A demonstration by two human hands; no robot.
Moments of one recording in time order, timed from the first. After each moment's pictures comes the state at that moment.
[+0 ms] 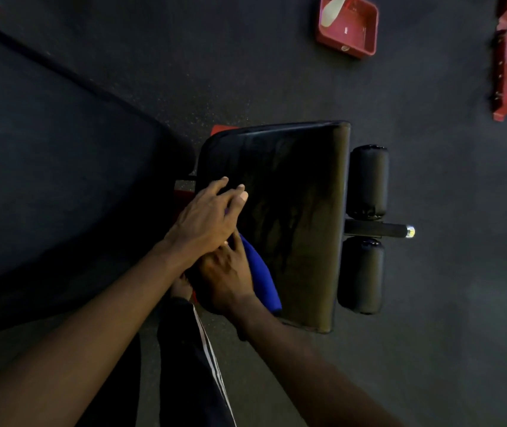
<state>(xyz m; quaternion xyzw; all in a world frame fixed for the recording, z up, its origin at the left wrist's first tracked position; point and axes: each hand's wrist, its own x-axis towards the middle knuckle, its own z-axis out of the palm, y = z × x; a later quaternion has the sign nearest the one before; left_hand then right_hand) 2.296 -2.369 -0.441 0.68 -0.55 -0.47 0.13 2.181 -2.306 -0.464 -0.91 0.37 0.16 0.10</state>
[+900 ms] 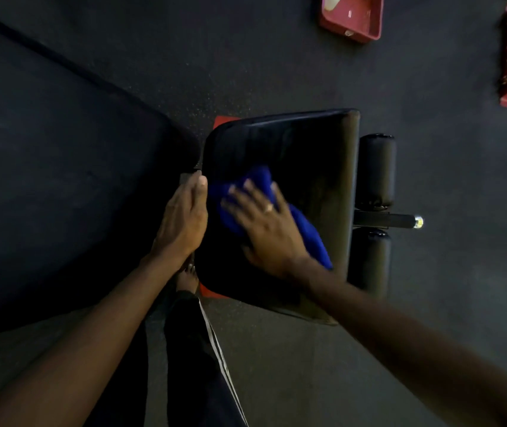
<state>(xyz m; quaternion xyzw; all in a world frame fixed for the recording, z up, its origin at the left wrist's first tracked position) 2.317 -2.343 -0.457 0.74 -0.34 -0.50 0.30 2.134 -2.382 -0.445 -0.93 0.33 0.14 0.05</state>
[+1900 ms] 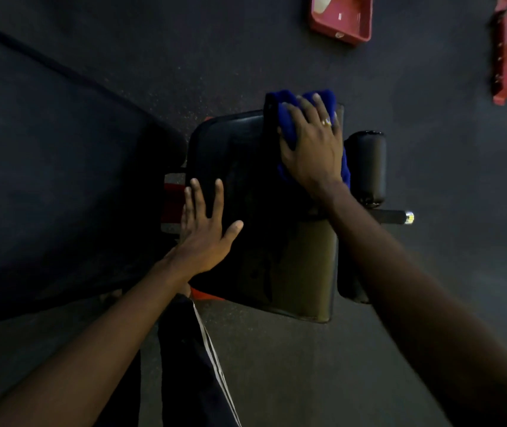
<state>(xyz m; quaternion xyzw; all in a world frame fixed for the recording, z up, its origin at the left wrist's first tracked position) 2.265 -2.327 -0.481 0.67 -0.54 -0.50 0.08 2.108 -2.520 -0.424 -0.83 0.55 0.05 0.01</state>
